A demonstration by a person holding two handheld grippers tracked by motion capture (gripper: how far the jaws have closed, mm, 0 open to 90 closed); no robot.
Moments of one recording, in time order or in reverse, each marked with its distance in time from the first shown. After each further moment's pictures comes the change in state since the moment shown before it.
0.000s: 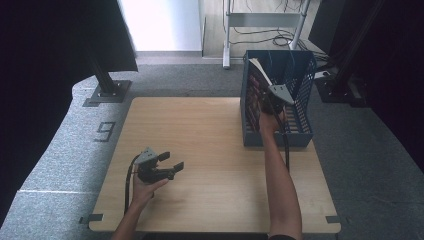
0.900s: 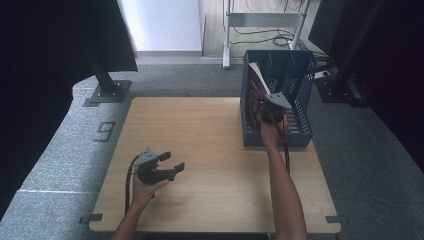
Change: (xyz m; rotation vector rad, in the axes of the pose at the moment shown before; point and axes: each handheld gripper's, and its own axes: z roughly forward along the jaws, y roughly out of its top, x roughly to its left) left arm -0.007 0.004 -0.005 -0.018 -0.008 0.012; right arm 0.002 -0.014 -0.018 0.154 0.005 -0.082
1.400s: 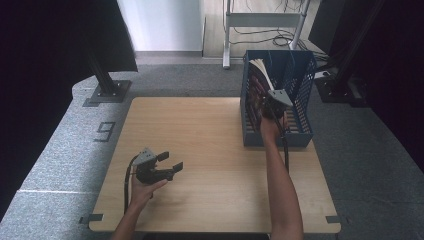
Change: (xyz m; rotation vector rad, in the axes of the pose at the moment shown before) left arm 0.006 -0.001 -0.004 -0.003 0.016 -0.010; right arm -0.007 0.000 0.021 -0.044 -0.052 0.061
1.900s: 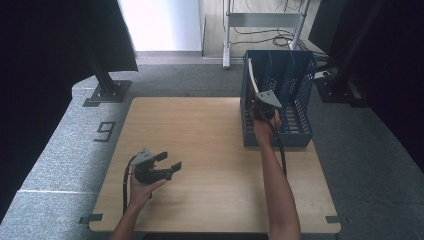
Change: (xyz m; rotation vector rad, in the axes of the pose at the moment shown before) left arm 0.001 -0.002 -0.001 0.001 0.003 -0.006; right arm 0.027 -0.006 0.001 -0.015 0.113 -0.118
